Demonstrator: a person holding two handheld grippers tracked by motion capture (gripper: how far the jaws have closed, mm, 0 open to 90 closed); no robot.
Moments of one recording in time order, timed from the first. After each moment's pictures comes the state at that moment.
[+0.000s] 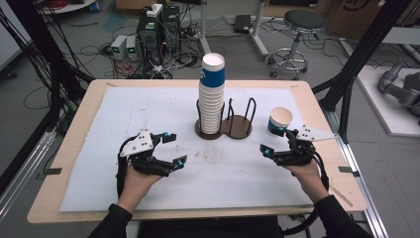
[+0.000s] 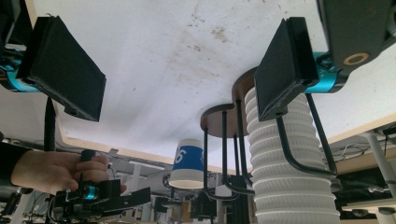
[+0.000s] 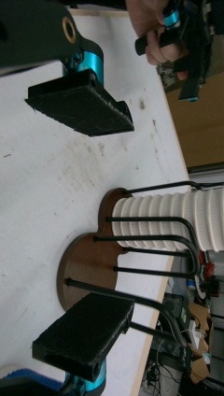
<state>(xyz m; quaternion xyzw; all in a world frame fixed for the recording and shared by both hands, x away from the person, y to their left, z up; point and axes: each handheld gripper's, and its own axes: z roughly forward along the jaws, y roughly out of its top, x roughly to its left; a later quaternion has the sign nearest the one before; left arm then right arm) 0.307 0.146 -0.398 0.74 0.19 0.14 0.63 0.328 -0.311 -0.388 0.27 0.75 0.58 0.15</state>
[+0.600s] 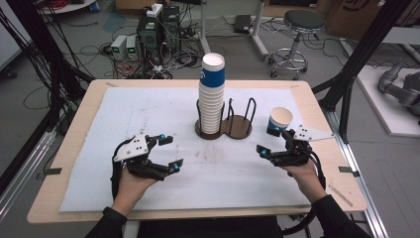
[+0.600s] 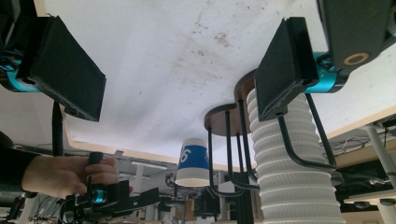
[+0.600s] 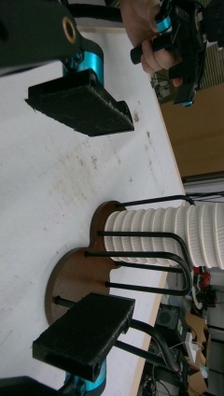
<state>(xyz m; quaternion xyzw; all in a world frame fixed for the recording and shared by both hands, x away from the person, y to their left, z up) 0.296 0.157 -0.394 0.74 0.18 0.15 0.63 0.327 -0.302 -0.386 0.26 0.75 0.59 0.14</state>
